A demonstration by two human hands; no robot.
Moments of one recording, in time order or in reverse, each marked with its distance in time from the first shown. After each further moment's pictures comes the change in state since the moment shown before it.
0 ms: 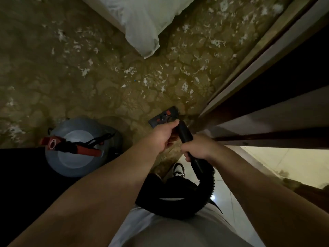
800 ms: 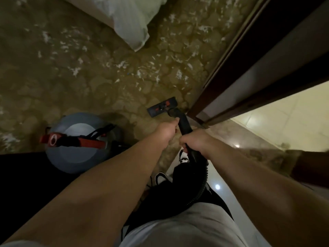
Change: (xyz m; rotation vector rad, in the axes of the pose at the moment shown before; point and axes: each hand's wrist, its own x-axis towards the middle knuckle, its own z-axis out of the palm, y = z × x) left_hand -0.012 -0.091 -0.031 0.308 0.036 0.081; right_hand 0.002 0.066 0.108 0.291 0.178 0.131
